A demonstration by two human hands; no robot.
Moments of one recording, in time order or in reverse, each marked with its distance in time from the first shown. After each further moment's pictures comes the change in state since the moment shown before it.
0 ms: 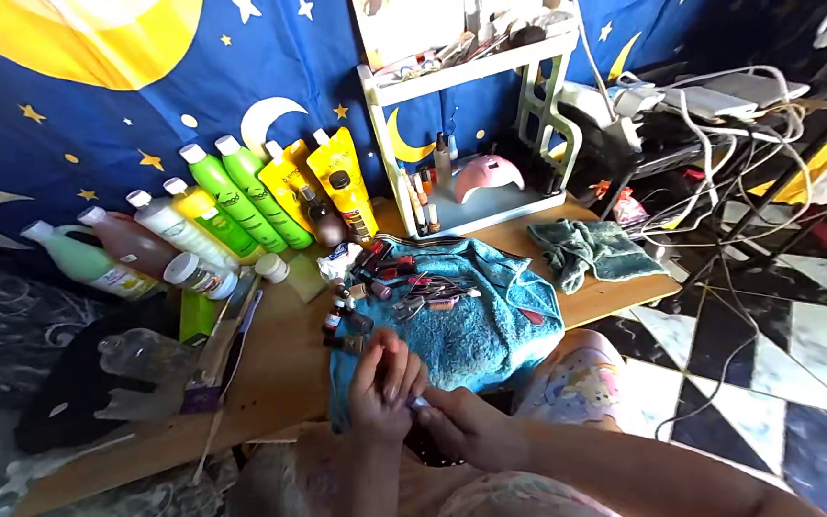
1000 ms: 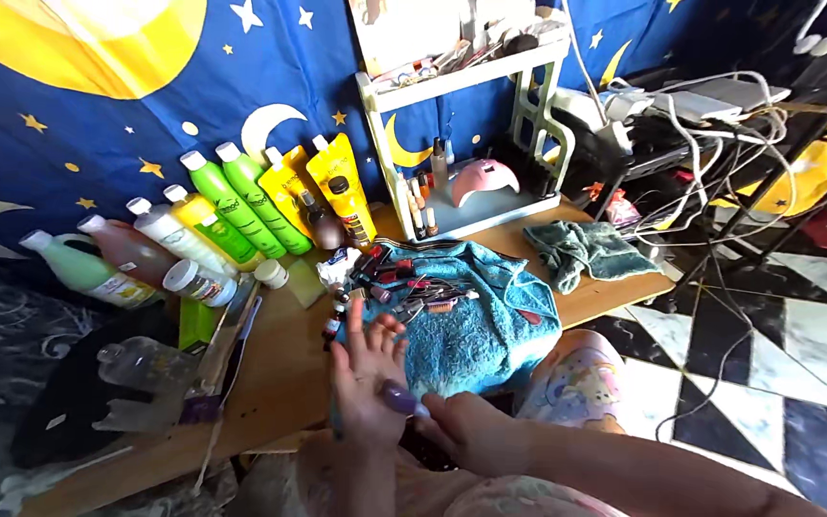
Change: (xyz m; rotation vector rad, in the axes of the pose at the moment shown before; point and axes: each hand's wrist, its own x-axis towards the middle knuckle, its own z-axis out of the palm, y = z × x) left_hand 0.000 0.007 -0.019 0.367 0.149 0.106; right_hand -0.008 -0.012 -0.002 -0.162 0.046 0.014
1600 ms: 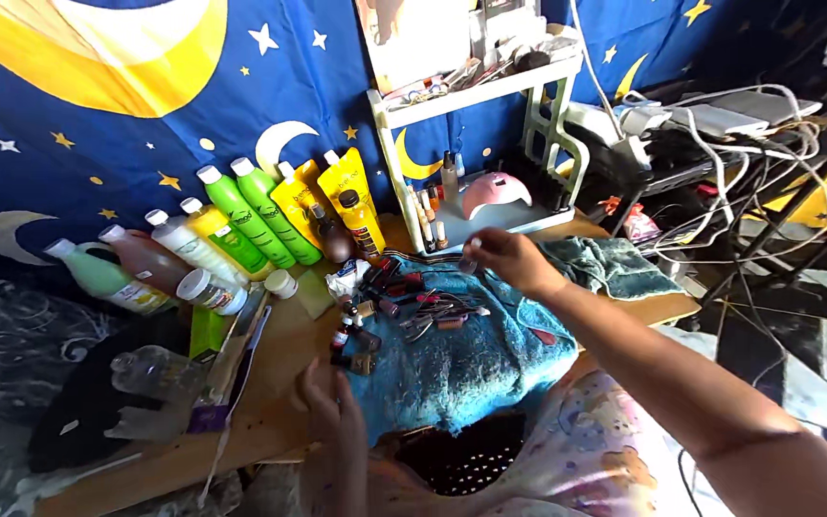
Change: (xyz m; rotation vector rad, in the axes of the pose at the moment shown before) left_hand -0.013 -0.013 -0.094 1.408 0.542 0.396; right_hand 0.101 0.042 -0.180 -0.115 0.429 0.250
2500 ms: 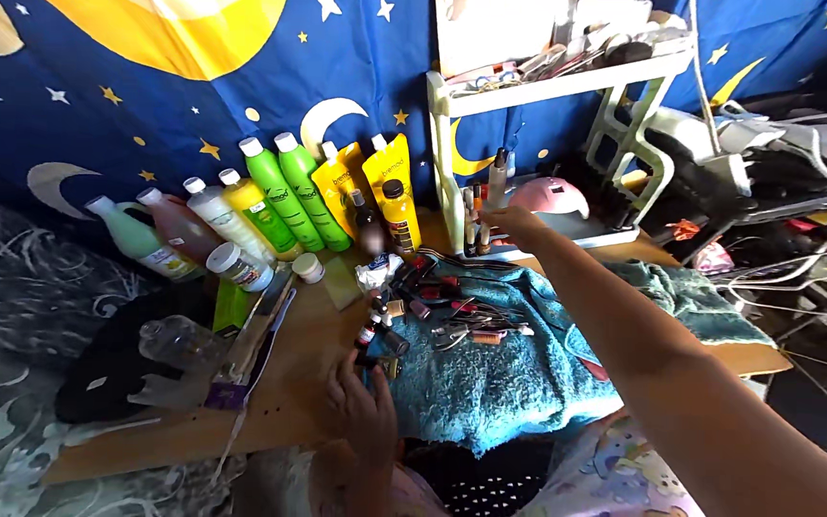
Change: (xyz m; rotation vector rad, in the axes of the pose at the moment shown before) left_hand -0.002 -0.013 0.022 0.319 0.028 -0.029; right_hand 0.160 0.071 0.038 0.200 -0.098 0.517
